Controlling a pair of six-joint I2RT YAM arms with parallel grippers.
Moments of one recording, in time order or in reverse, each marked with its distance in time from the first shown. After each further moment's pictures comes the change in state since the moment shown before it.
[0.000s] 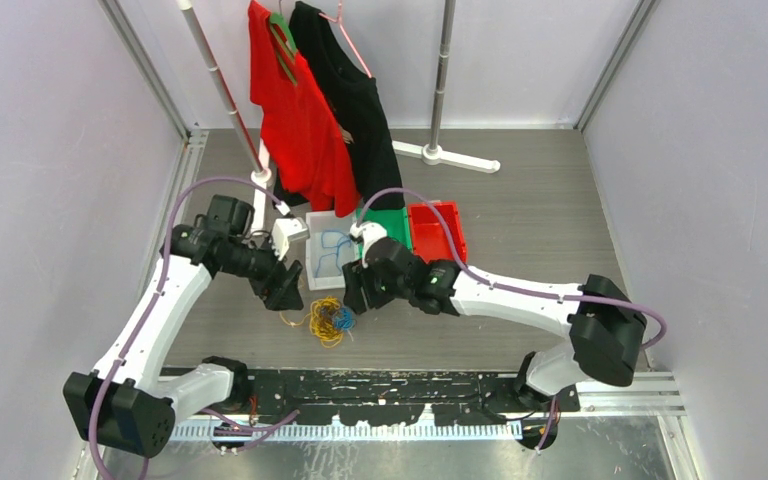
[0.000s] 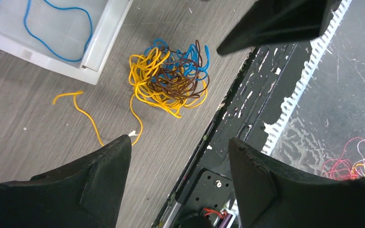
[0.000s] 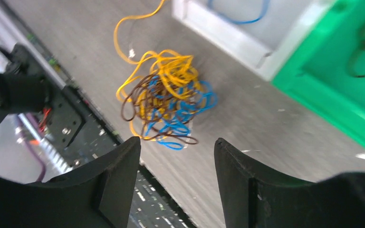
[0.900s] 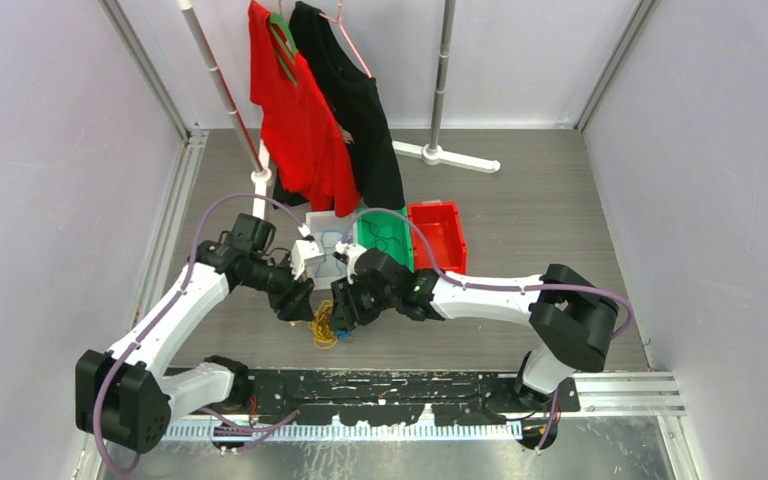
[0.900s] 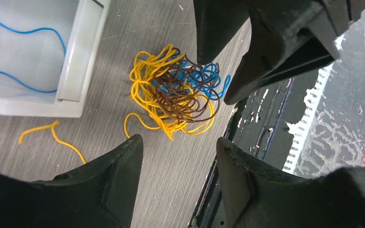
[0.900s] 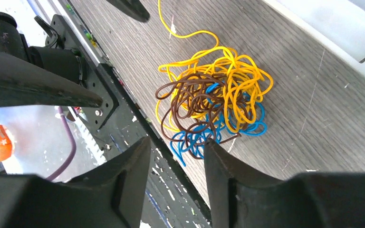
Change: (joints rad) left arm -0.073 0.016 -0.203 0.220 0.039 0.077; right arm 0.030 0.135 -0.043 0.181 -0.249 0.098
